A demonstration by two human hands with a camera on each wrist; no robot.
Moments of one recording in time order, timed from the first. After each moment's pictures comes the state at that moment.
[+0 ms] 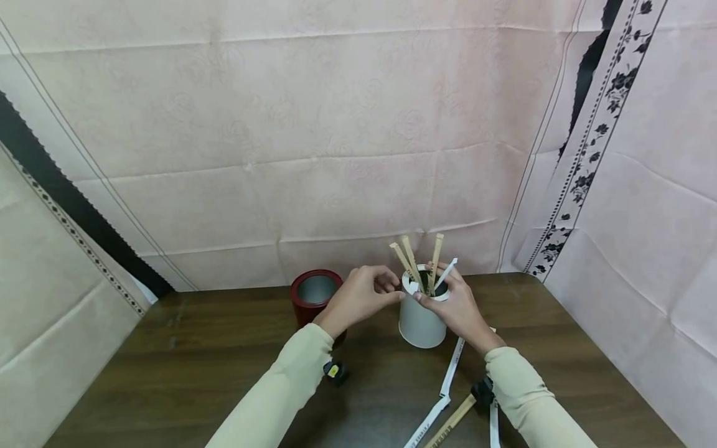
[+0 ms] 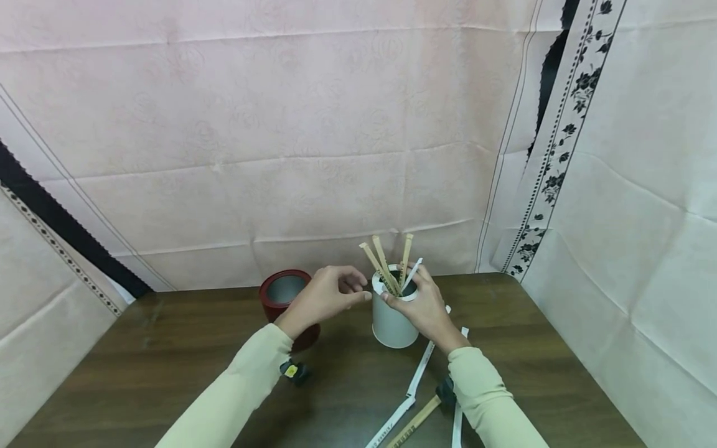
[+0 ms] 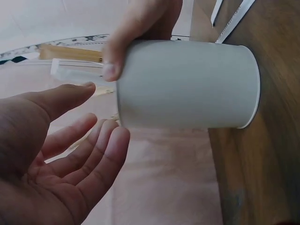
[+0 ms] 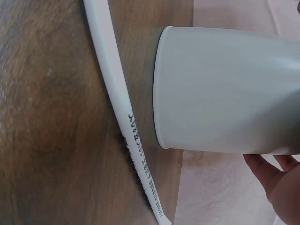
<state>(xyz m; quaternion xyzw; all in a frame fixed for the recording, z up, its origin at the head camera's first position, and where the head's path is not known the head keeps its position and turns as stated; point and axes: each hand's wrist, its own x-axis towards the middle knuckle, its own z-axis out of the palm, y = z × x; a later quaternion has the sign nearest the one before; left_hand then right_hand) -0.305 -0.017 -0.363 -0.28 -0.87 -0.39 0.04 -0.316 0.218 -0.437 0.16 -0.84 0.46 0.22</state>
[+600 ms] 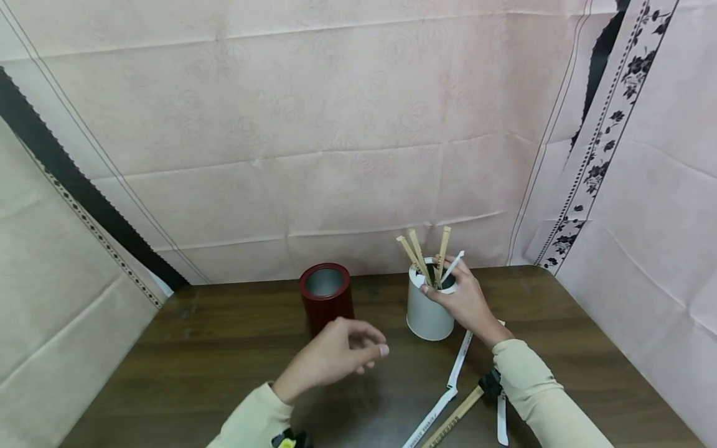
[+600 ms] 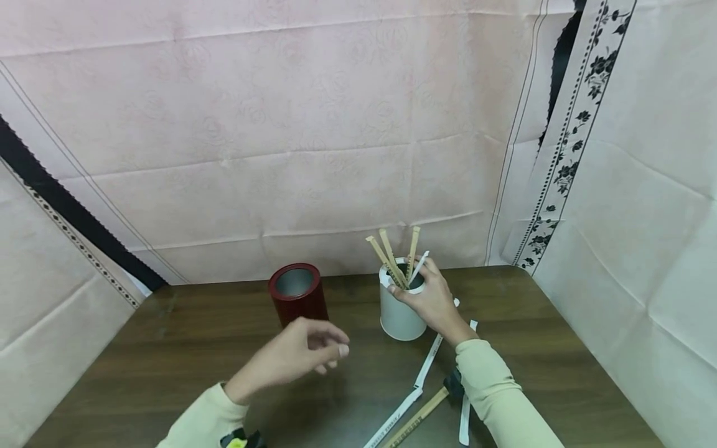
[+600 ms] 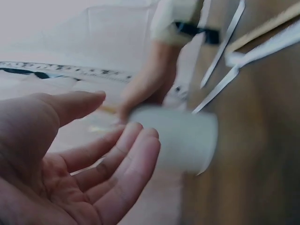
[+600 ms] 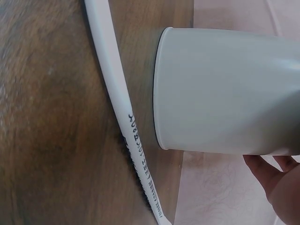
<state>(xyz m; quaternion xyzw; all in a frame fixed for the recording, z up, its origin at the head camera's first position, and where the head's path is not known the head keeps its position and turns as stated) -0.214 -0.069 -0.384 -0.23 -0.84 -0.48 -0.13 -0.317 0.217 -0.435 0.15 -0.85 0.45 0.22</state>
